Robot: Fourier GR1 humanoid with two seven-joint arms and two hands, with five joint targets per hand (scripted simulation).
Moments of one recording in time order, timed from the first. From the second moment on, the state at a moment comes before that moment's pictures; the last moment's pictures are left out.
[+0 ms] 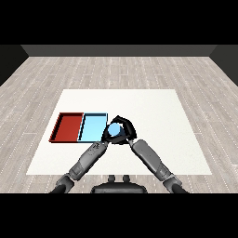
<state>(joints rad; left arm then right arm) -0.49 0.03 -0.53 -1.08 0.24 0.41 -0.18 -0.50 -0.03 0.50 -1.32 -0.21 -0.34 -0.22</state>
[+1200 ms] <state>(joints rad) -0.49 0.01 -0.54 -1.04 0.41 0.54 -0.46 -0.47 -0.01 0.46 -1.37 -0.20 -0.31 -0.16</state>
